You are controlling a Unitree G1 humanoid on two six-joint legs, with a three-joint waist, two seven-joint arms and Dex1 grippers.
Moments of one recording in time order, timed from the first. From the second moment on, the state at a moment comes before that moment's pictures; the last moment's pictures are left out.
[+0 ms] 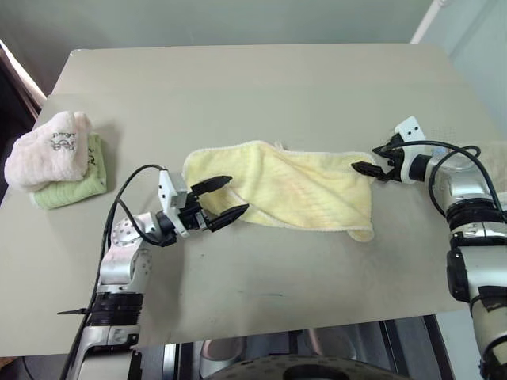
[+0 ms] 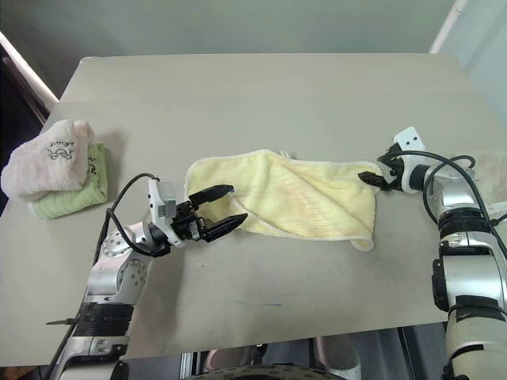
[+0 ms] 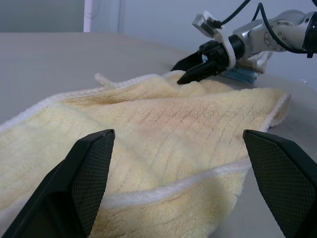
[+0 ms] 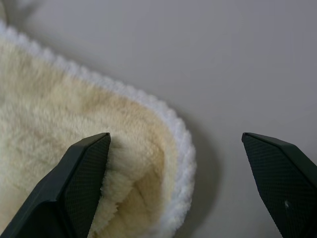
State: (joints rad) left arm -0.19 0.46 0.09 0.05 -0.51 0.11 -1.08; right arm -0.88 -0.64 0.07 0.97 0.11 0.20 0.96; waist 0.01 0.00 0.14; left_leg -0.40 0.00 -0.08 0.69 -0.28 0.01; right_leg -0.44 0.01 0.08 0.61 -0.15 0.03
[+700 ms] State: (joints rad) left arm -0.19 0.46 0.09 0.05 -0.51 0.11 -1.08; right arm -0.91 -0.63 0.06 1.06 0.06 0.12 0.98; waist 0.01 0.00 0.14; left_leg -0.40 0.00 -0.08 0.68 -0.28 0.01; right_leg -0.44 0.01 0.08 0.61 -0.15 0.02
